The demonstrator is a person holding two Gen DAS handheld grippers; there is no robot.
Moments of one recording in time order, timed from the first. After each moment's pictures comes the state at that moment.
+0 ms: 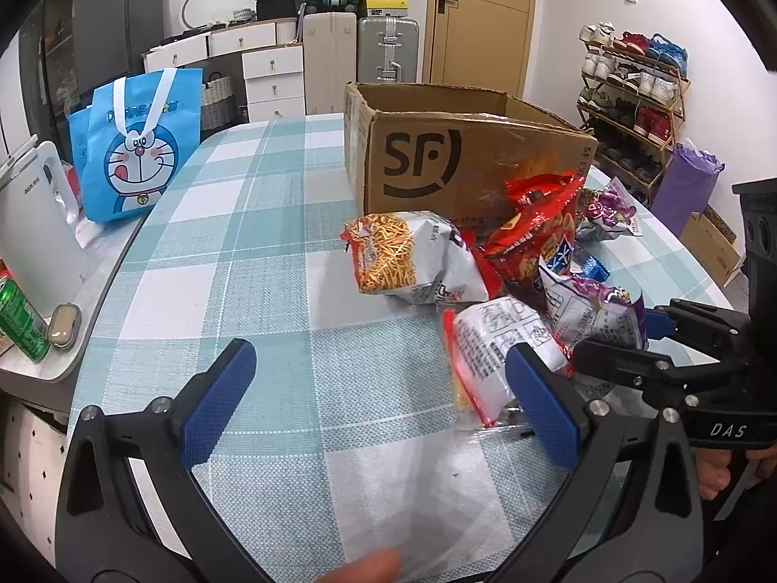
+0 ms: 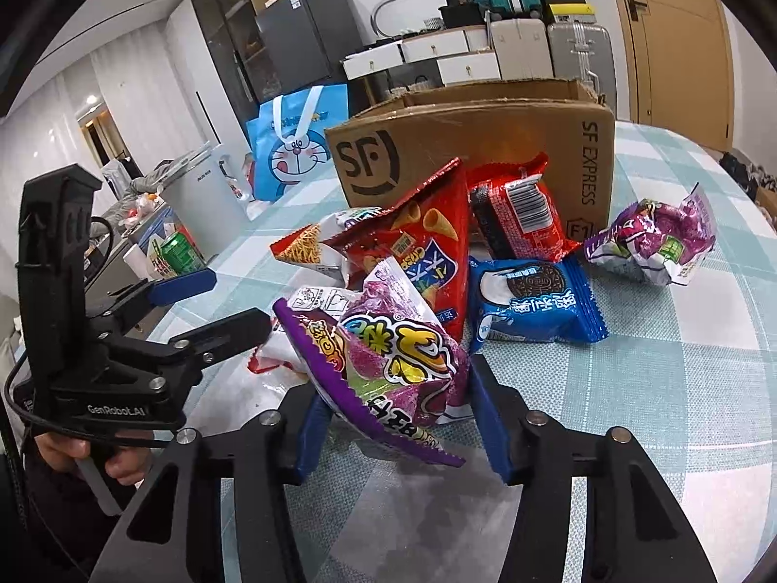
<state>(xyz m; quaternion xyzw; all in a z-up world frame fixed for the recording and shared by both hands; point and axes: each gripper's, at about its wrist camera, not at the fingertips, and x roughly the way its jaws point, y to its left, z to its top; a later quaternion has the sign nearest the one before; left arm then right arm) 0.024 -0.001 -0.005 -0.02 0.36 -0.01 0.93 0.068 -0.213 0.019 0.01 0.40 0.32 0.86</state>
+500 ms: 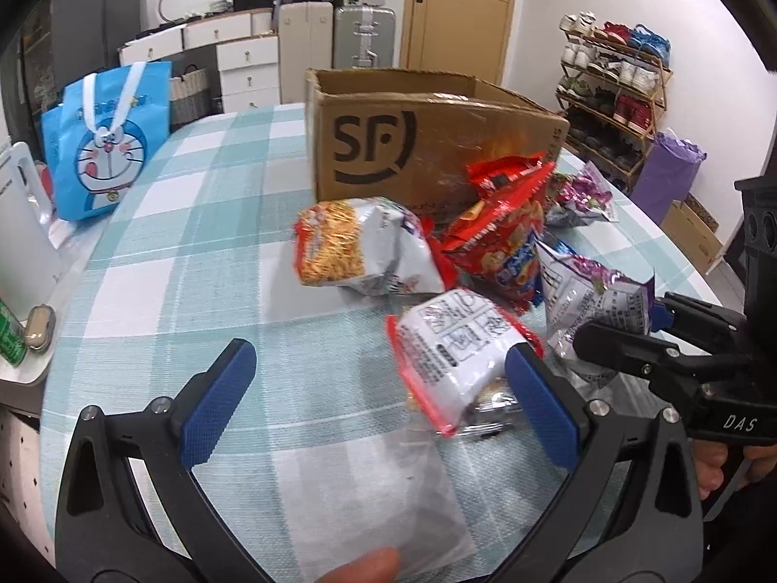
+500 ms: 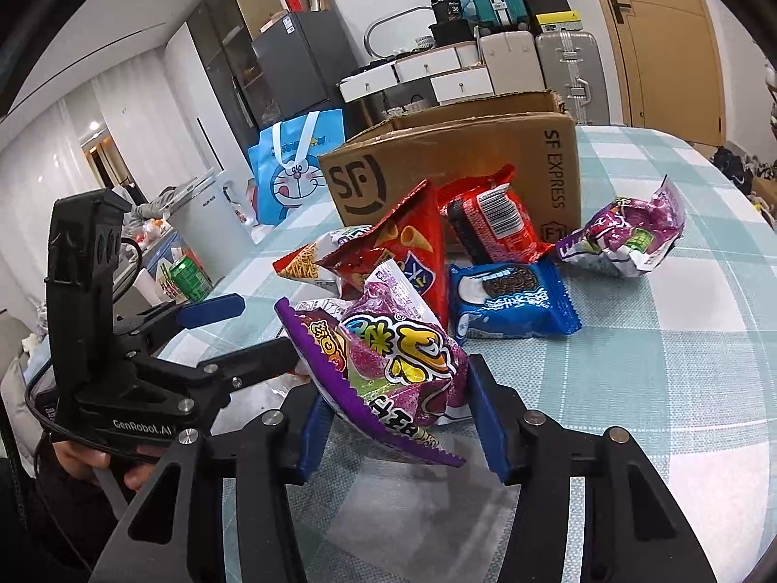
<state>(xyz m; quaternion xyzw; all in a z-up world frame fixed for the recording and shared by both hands) 0.034 -0.020 -0.012 -0.02 0.38 -0.05 0.92 0.061 -0.239 0.024 0.05 0.38 0.32 0.87</state>
